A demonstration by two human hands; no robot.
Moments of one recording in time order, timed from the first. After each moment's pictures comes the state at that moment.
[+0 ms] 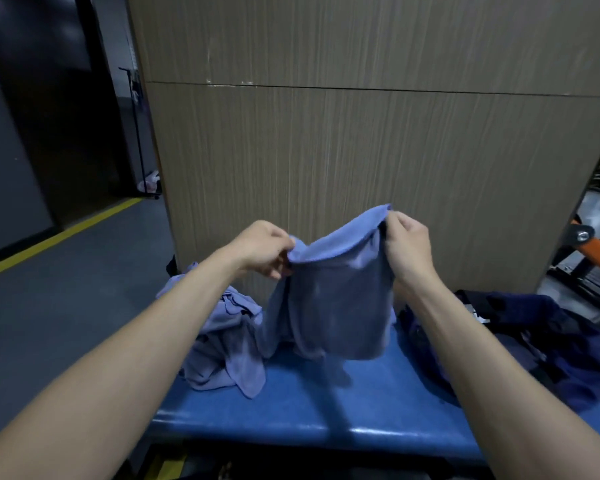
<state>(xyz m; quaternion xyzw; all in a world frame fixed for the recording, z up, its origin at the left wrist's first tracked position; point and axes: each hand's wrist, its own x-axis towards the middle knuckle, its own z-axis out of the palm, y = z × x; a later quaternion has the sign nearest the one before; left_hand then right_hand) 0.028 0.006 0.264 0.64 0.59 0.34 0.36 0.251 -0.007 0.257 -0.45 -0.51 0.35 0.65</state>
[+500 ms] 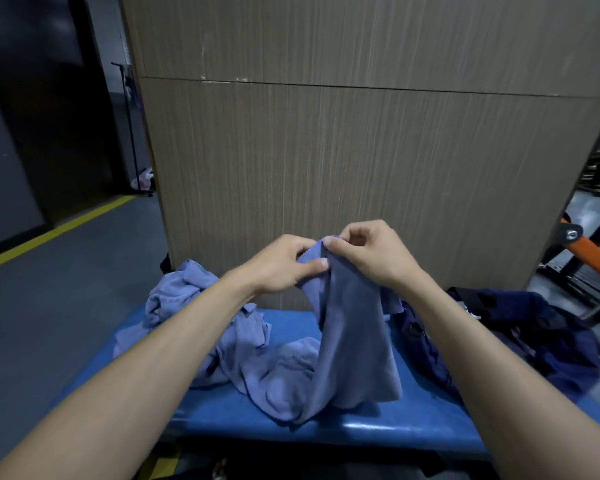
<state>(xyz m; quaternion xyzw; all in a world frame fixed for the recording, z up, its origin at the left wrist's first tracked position) 0.051 -0.014 0.244 0.80 0.42 0.33 0.29 0.248 -0.017 0.259 -0.48 -0.75 0.19 0.42</state>
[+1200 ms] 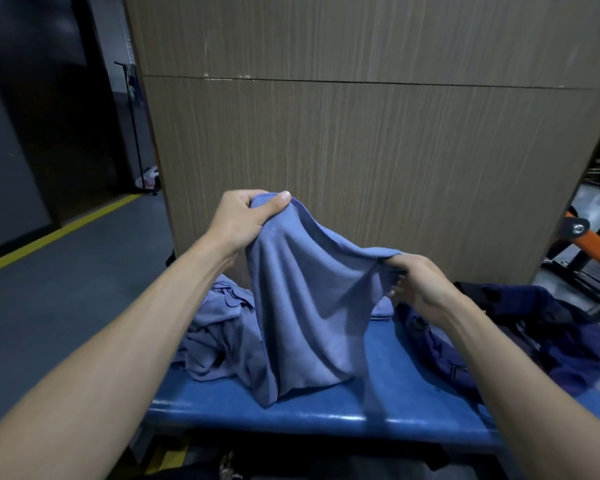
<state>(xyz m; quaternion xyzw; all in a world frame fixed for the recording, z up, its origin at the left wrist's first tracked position) 0.015 -0.015 0.278 0.60 0.44 0.59 0.32 0.298 -0.024 0.216 -0.49 -0.51 0.50 0.49</state>
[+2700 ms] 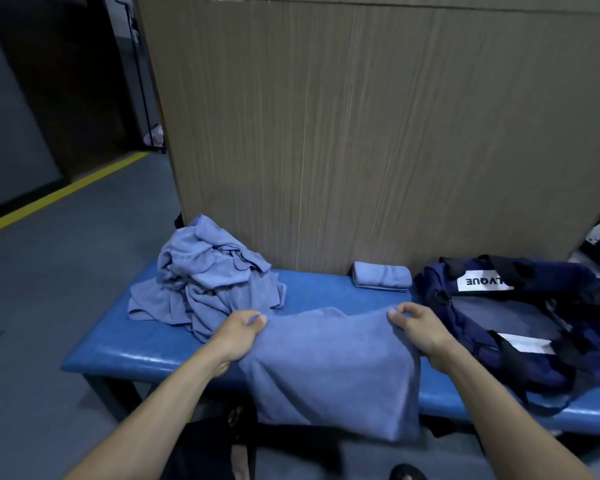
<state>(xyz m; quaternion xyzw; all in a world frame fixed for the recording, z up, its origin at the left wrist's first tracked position) -0.029 -0.027 0.019 0.58 0.62 0.34 0.39 0.312 0.000 0.050 -0.66 -0.51 0.44 0.33</state>
